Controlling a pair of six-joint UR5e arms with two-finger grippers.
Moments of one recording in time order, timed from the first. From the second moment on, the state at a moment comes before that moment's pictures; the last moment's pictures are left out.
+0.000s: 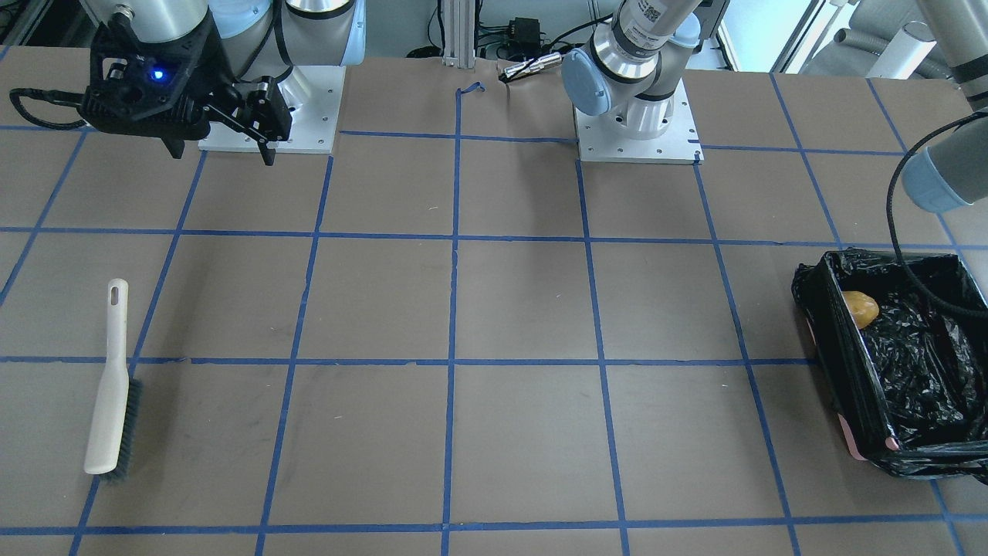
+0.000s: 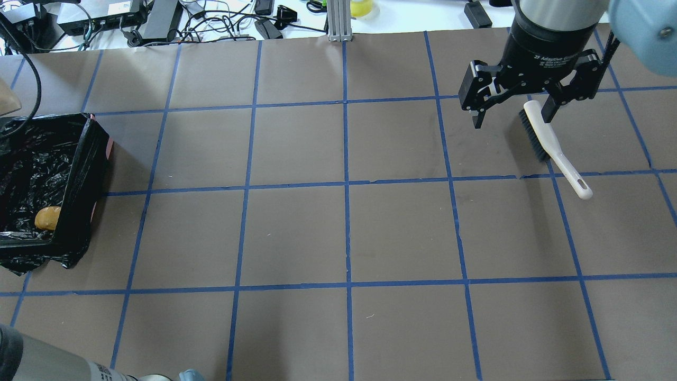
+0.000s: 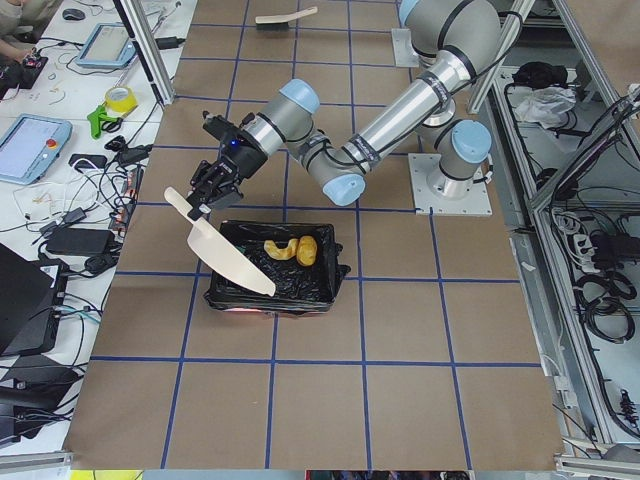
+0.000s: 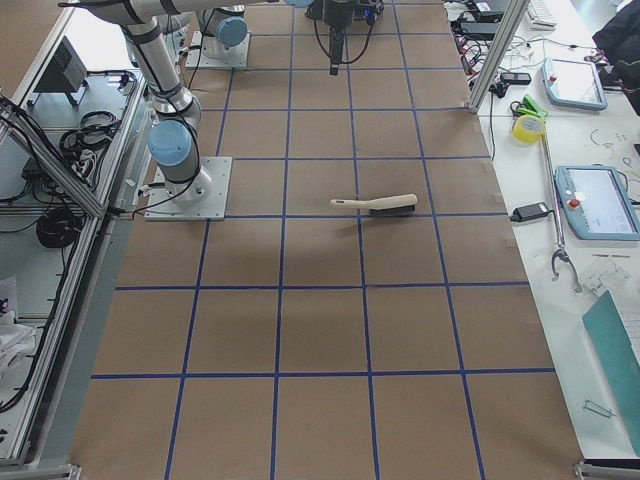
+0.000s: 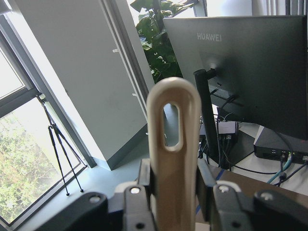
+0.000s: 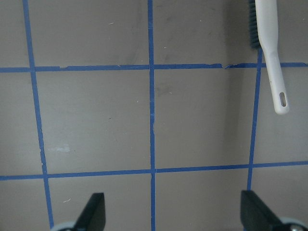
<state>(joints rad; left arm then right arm) -0.95 -1.91 -1.68 0.19 1.74 0.26 1.62 -1.60 1.50 -1.41 -1.64 0.06</state>
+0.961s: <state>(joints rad) -1.06 -1.92 -1.69 0.23 1.82 0.49 1.62 -1.64 1.58 -1.60 -1.62 0.05</state>
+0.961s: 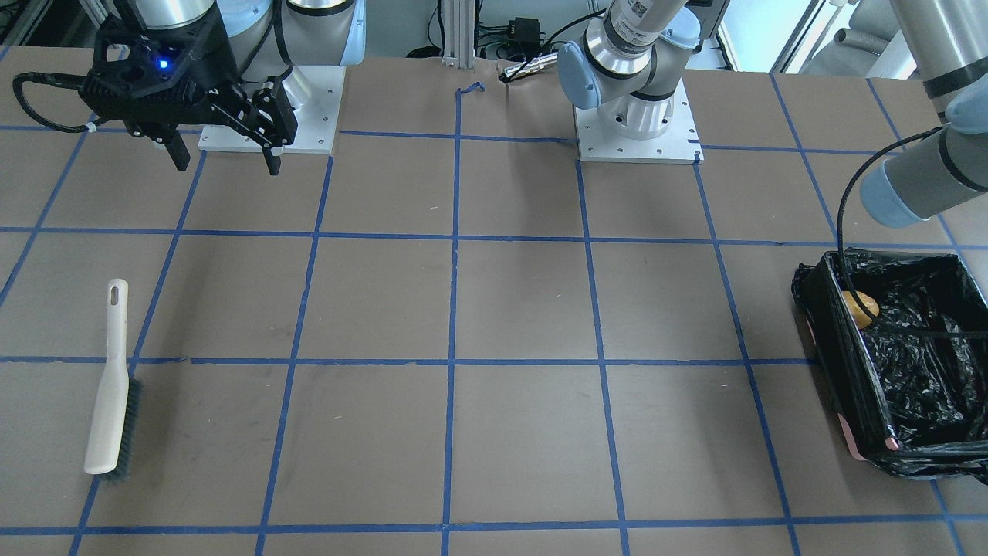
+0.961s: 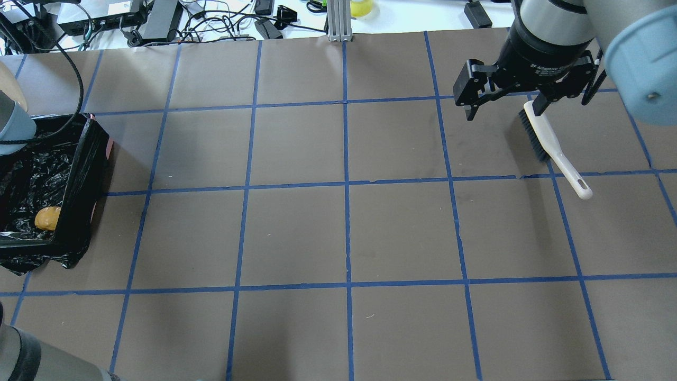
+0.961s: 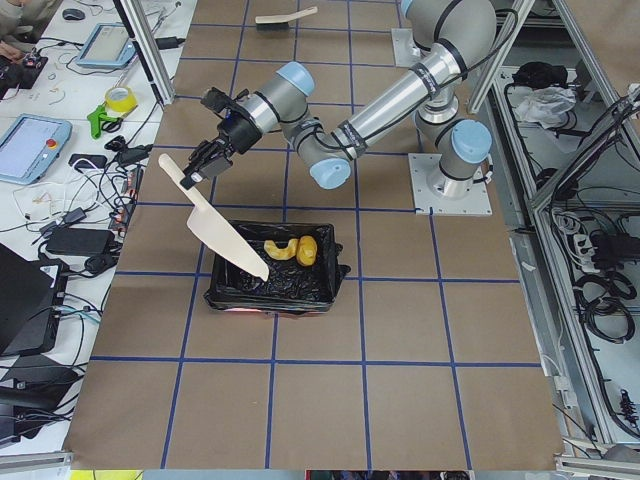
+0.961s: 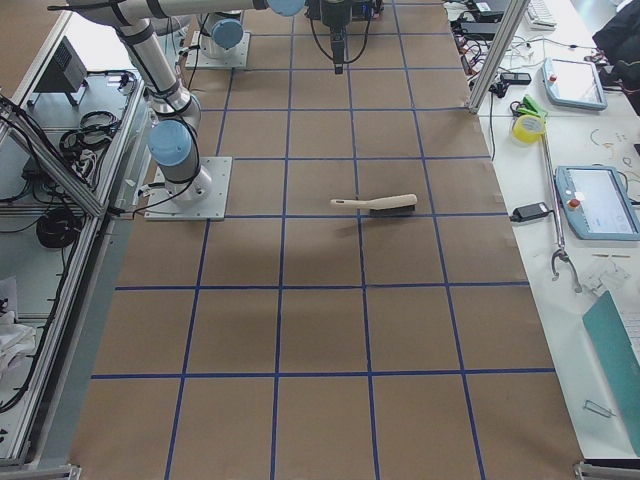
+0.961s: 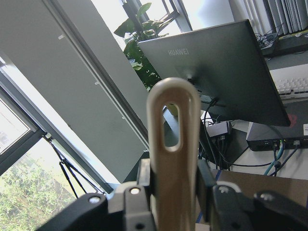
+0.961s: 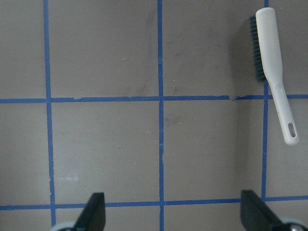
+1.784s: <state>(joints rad) -1.06 -1.94 -1.76 0.36 1.83 0.57 1.62 -1.64 1.58 -1.60 -1.61 0.06</state>
